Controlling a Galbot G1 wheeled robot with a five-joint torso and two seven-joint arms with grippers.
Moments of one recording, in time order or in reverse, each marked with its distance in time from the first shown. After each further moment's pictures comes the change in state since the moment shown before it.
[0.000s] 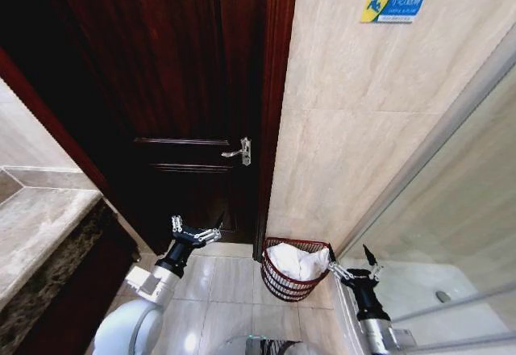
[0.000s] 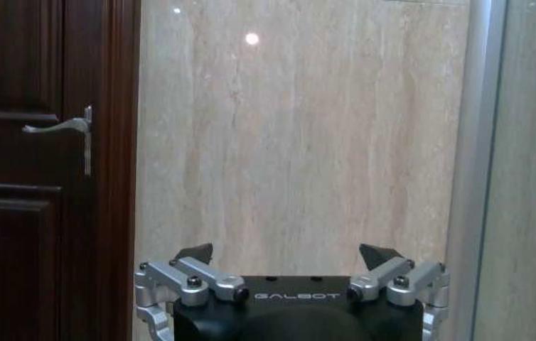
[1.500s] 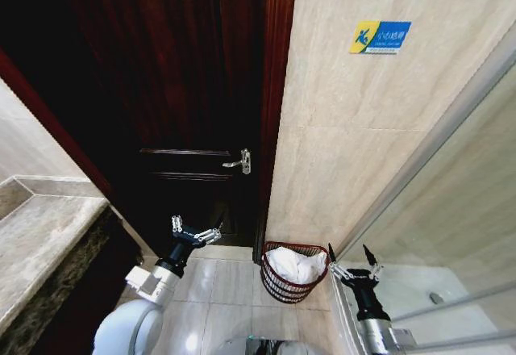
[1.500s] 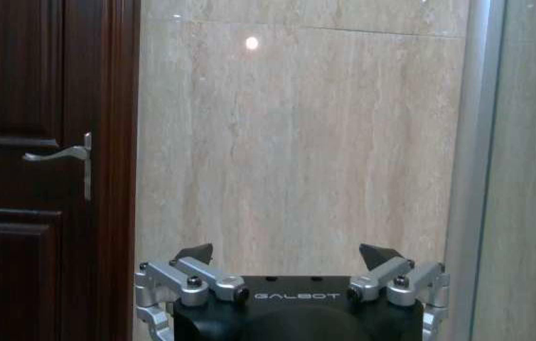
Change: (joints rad) left arm 0.000 0.000 0.000 0.000 0.000 0.000 0.000; right arm 0.000 0.000 0.000 0.000 0.000 0.000 0.000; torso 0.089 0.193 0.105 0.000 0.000
